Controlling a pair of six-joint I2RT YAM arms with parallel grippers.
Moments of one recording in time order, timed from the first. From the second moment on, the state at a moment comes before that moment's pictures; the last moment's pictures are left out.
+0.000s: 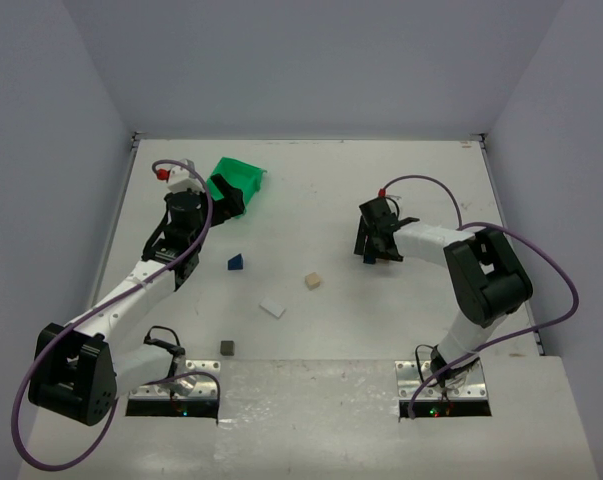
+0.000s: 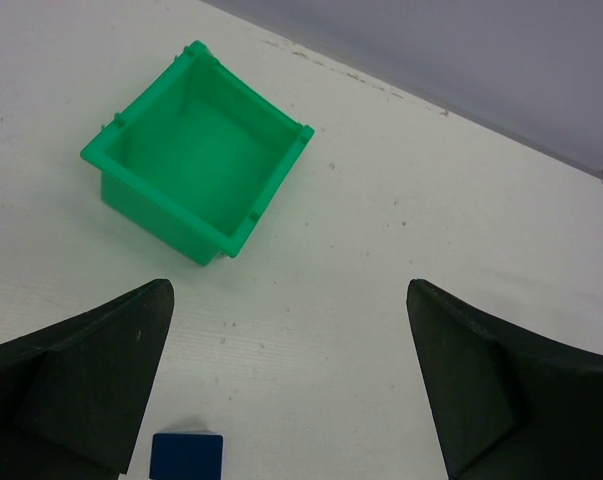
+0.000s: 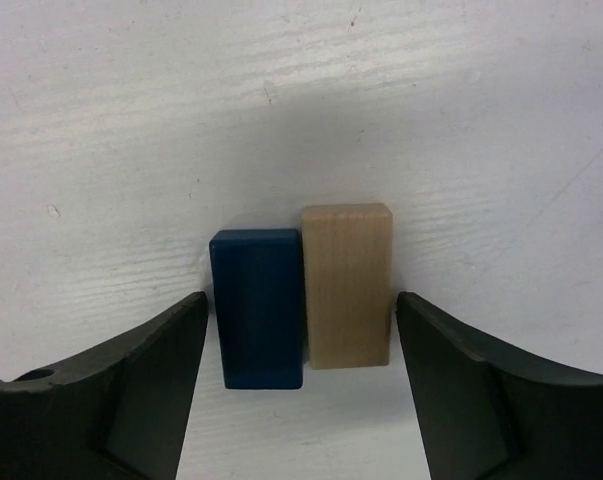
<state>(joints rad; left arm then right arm) -0.27 1.12 0.66 0.18 -0.23 -0.53 0.42 1.72 0.86 -0.23 0.31 0.55</state>
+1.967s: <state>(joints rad) -0.28 1.11 0.66 0.18 -0.22 -0.52 0.41 1.48 0.66 -0.29 0.23 0.46</state>
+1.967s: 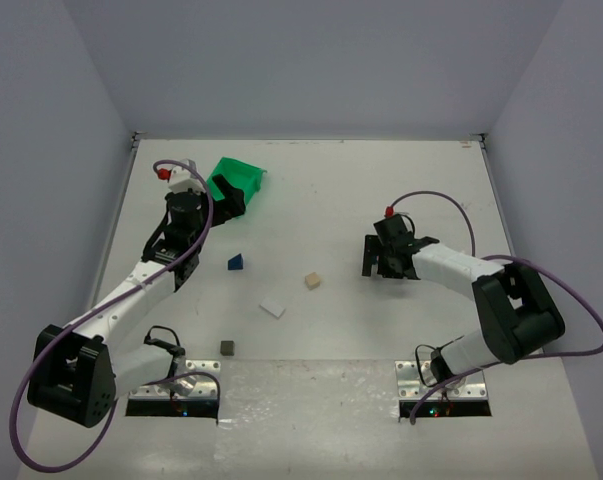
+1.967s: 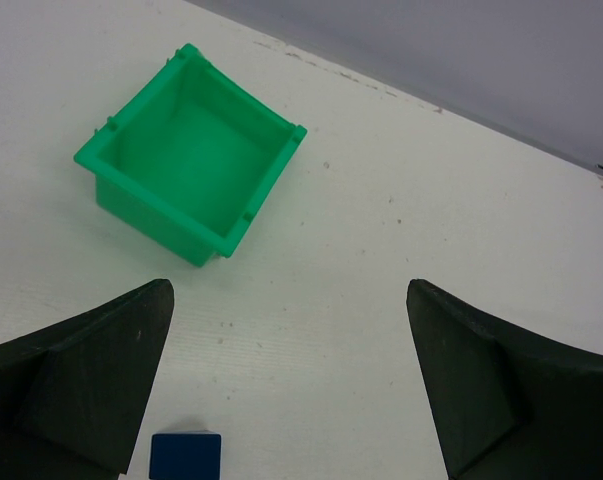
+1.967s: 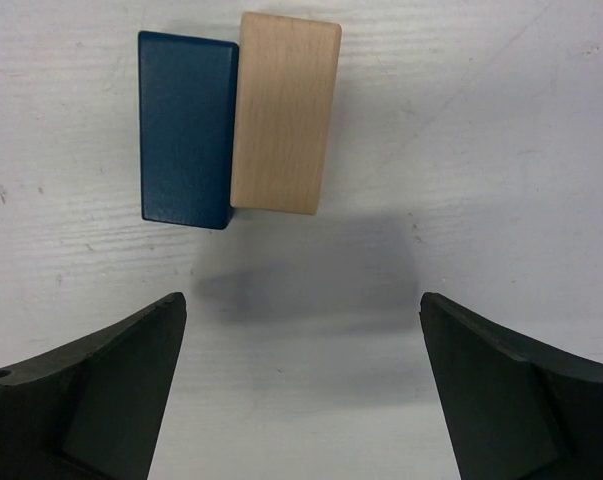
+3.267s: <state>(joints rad) -0.28 1.07 0.66 0.18 -0.22 -0.52 0.41 1.57 0.70 -0.24 0.32 0.50</state>
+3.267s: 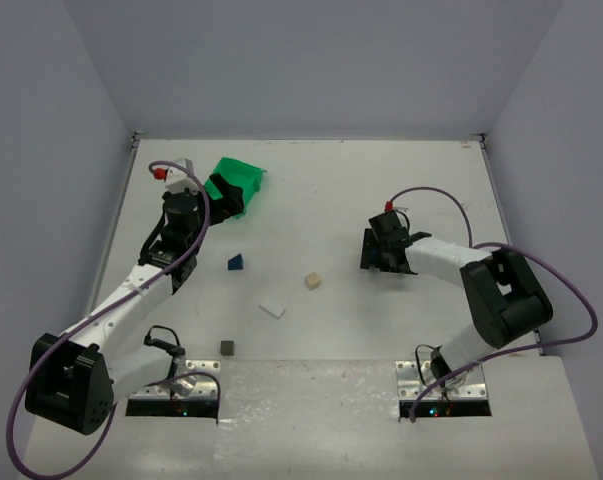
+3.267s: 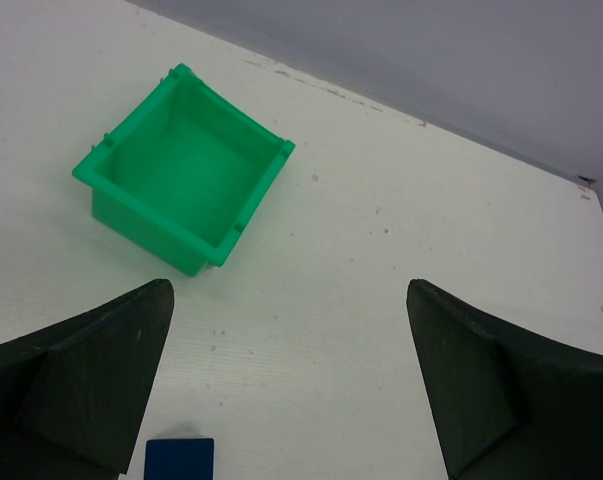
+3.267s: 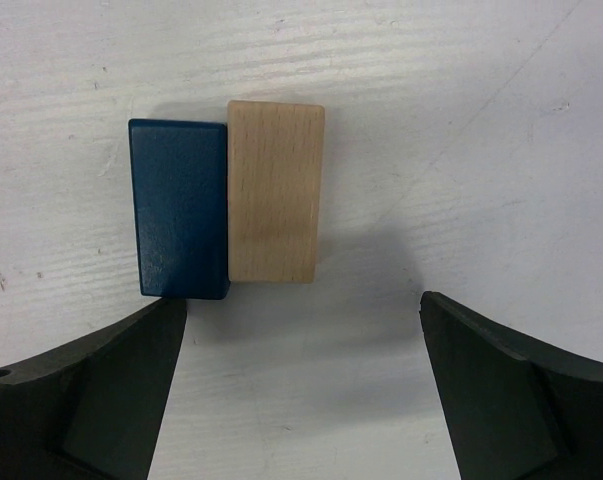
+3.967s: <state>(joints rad) -0.28 1.07 0.66 0.18 -0.22 -0.52 0.41 1.57 0.70 -0.24 0.31 0.49</state>
